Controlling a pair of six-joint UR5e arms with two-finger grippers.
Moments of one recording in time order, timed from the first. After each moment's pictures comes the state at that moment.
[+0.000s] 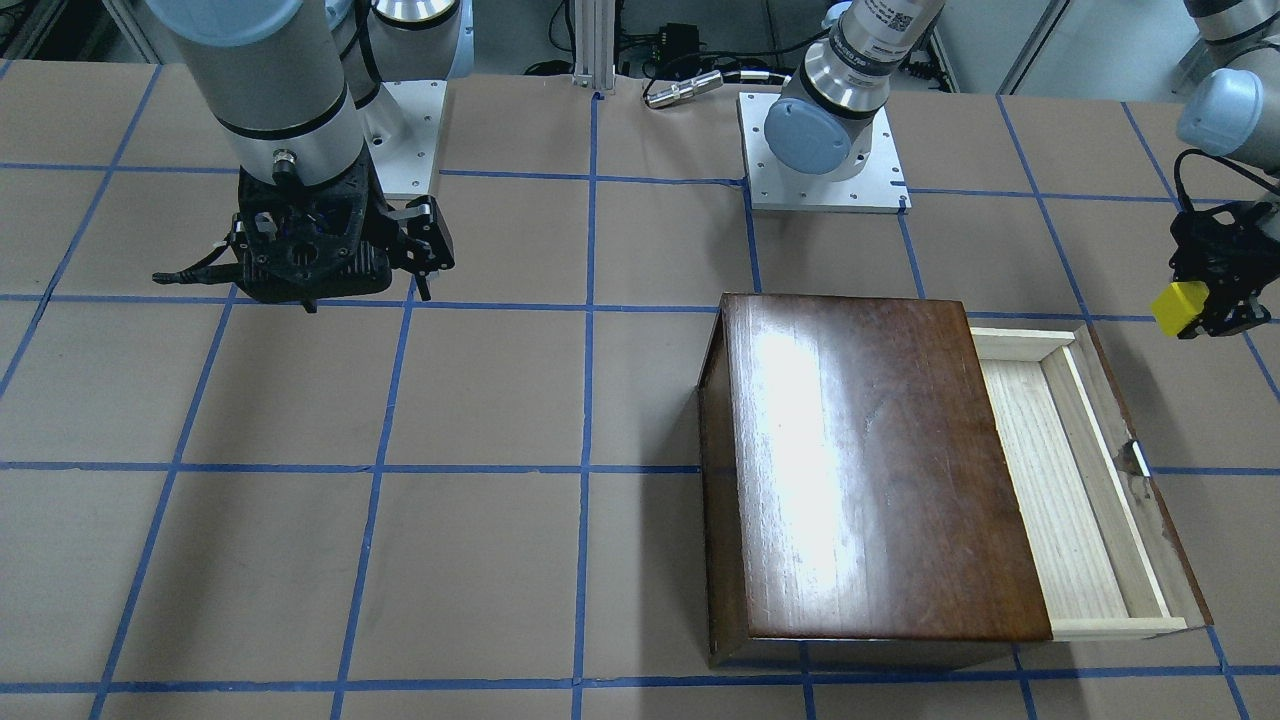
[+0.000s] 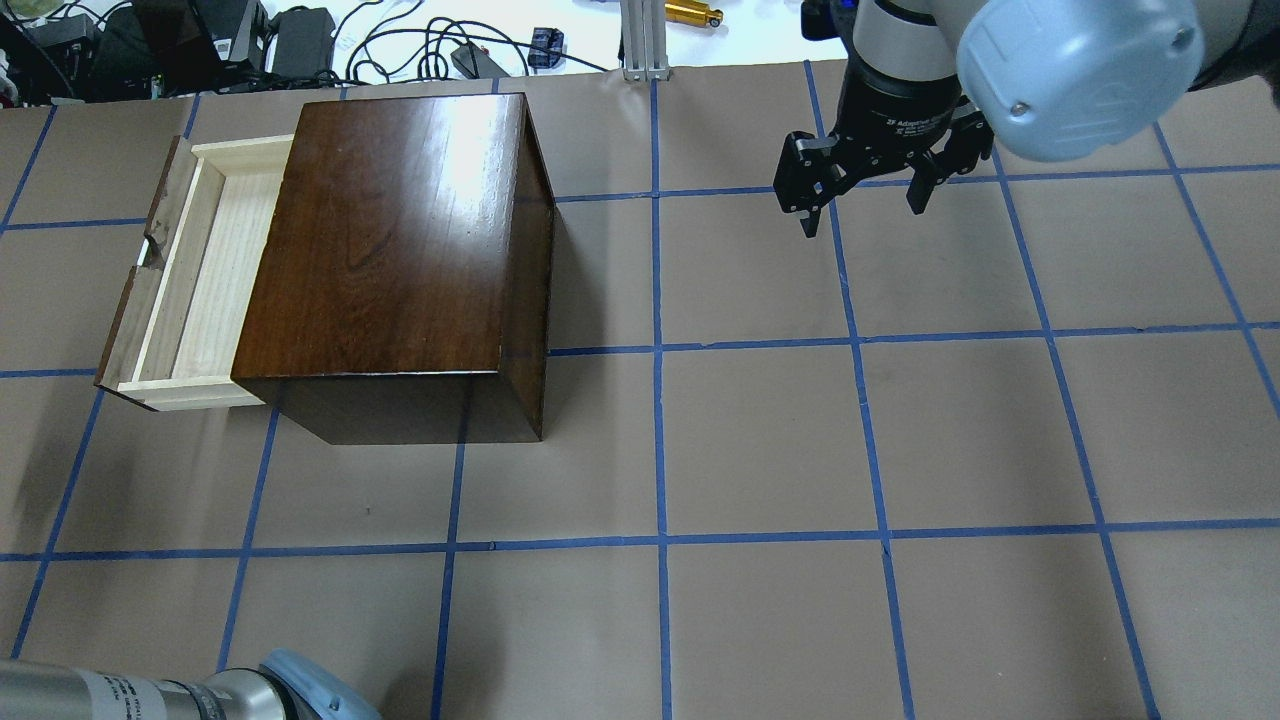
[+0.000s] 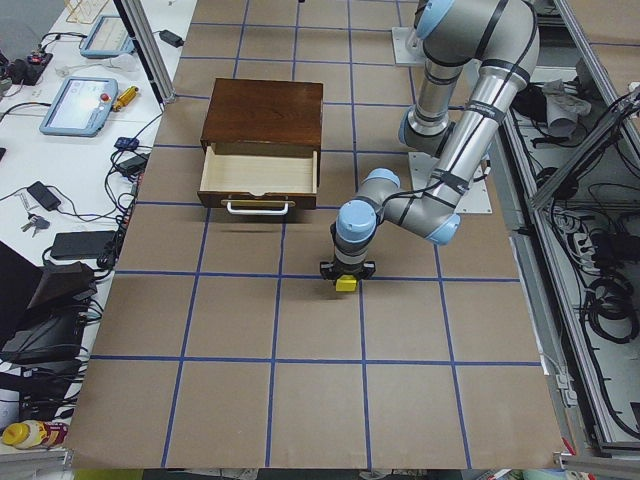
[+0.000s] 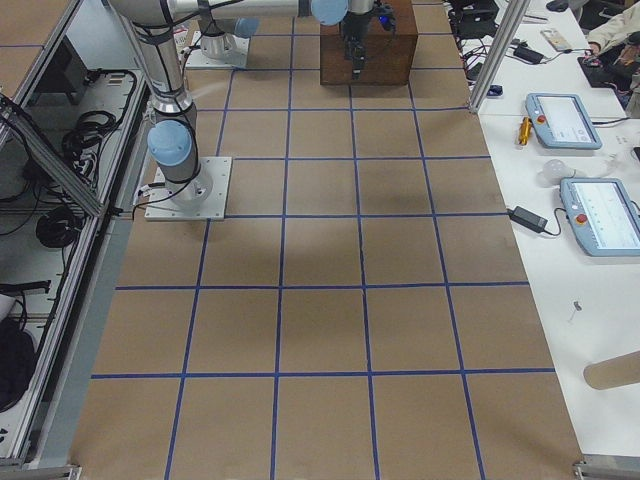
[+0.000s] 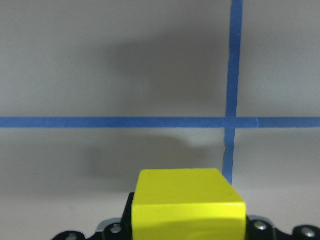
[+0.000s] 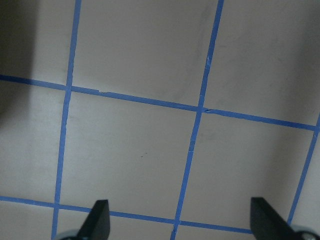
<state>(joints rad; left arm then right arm) -0.54 -1.78 -1.95 -0.93 1.58 2.54 1.70 -1.45 1.48 -1.58 -1.60 -0.05</state>
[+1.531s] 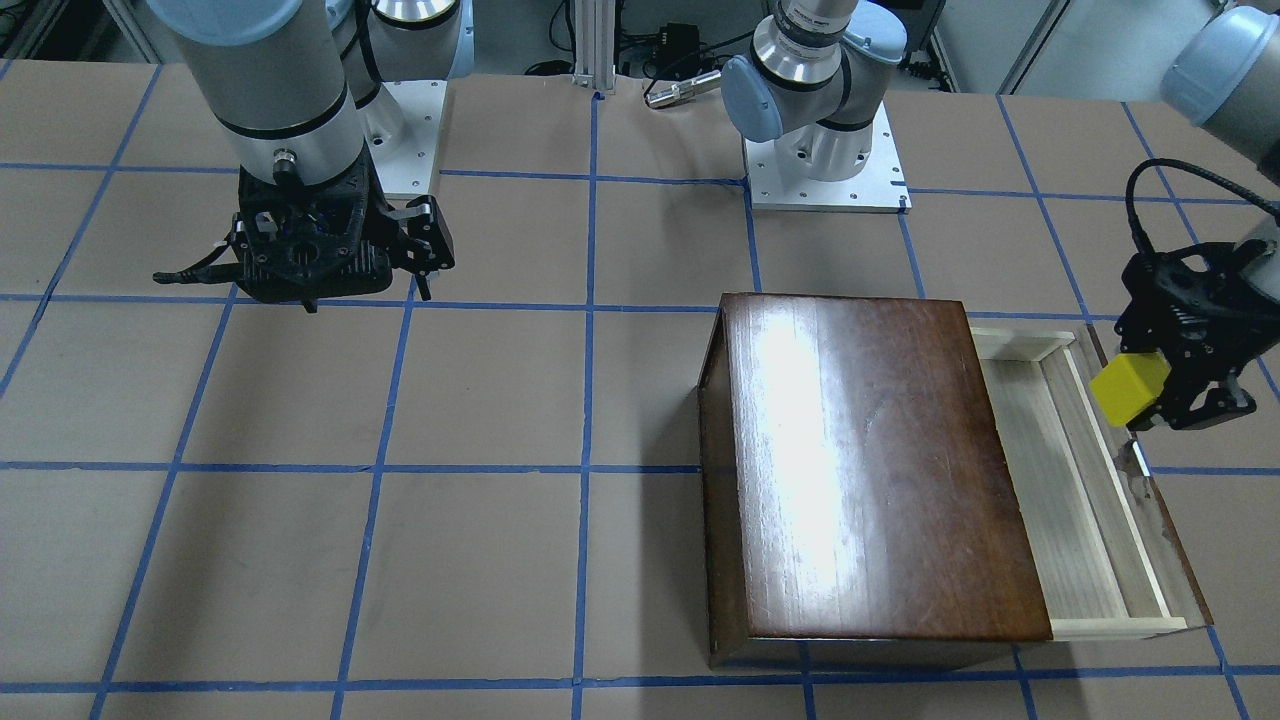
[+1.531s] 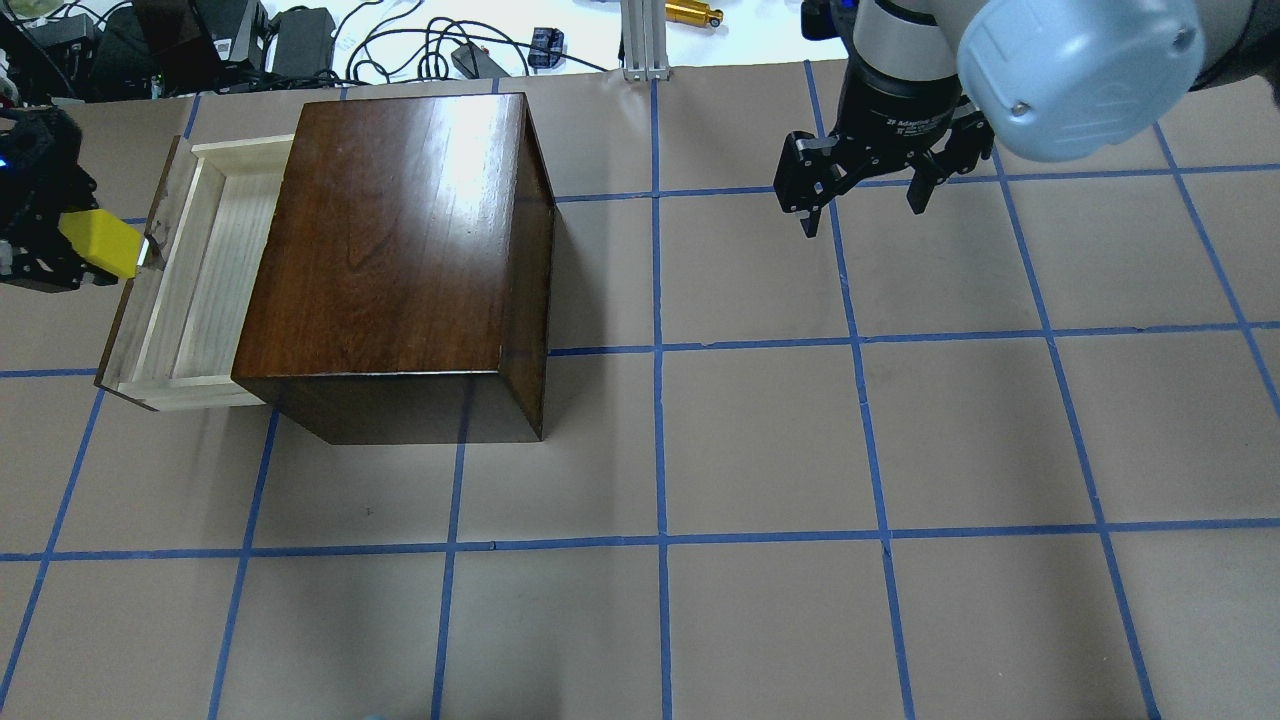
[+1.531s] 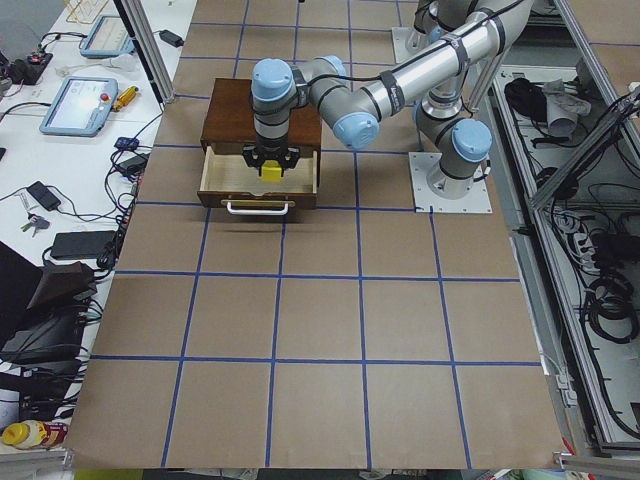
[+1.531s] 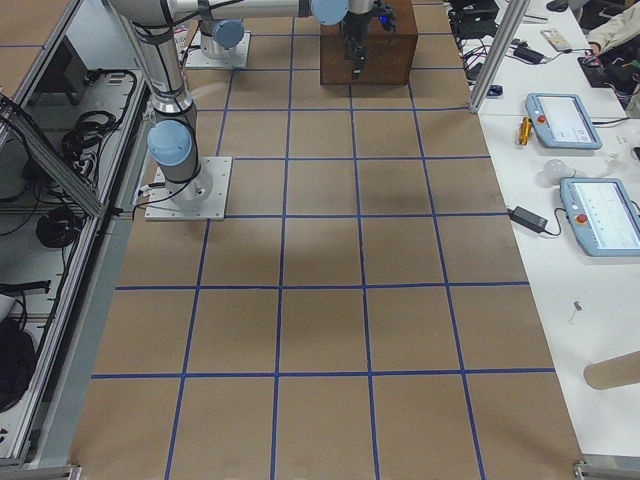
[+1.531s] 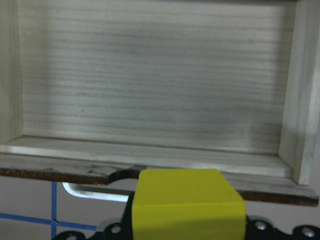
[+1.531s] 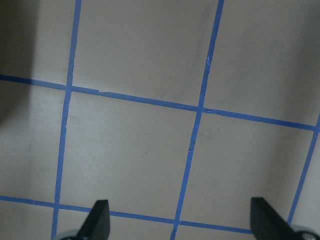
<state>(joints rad) -1.08 -1.75 -1.65 -1.27 1.49 2.03 1.70 -1.45 1.48 -1.58 -1.60 -0.05</state>
